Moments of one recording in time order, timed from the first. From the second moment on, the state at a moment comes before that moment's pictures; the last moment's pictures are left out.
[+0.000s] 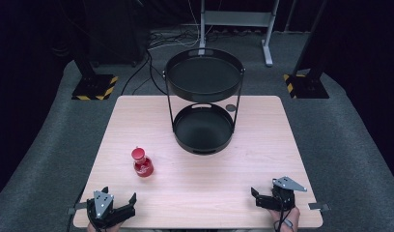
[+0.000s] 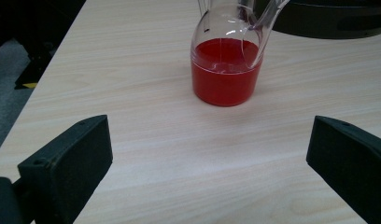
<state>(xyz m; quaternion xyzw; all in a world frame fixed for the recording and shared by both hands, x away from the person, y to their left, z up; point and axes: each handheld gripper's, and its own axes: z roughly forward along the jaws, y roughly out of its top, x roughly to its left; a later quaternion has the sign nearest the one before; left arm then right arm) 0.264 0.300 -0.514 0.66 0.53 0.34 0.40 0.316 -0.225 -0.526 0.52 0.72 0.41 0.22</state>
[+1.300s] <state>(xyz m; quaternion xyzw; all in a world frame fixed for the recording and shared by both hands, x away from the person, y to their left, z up) 0.344 0.260 -0.518 0.66 0.53 0.33 0.42 0.316 -0.223 -0.526 0.52 0.72 0.40 0.23</state>
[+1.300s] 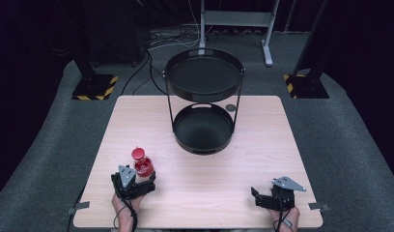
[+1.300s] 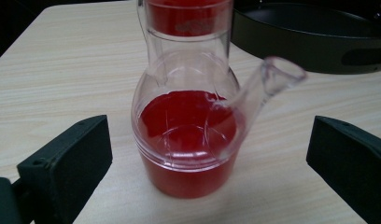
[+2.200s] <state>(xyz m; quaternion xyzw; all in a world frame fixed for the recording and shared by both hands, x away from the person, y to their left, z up) 0.378 0.259 -0.522 0.66 0.55 0.30 0.41 0.316 -0.224 -0.526 0.52 0.72 0.40 0.23</state>
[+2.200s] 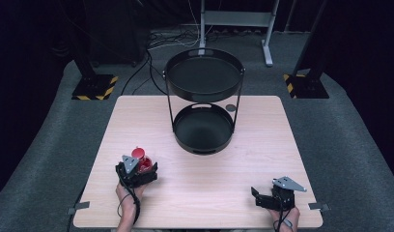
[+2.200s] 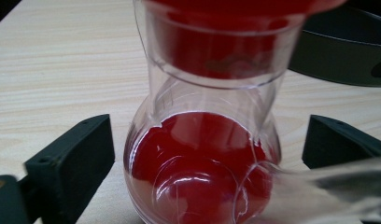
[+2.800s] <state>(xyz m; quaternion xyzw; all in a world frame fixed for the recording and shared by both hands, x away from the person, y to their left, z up) 0.377 0.260 -0.523 0.66 0.55 0.31 0.41 0.316 -0.224 -0.526 0.52 0.72 0.40 0.23</state>
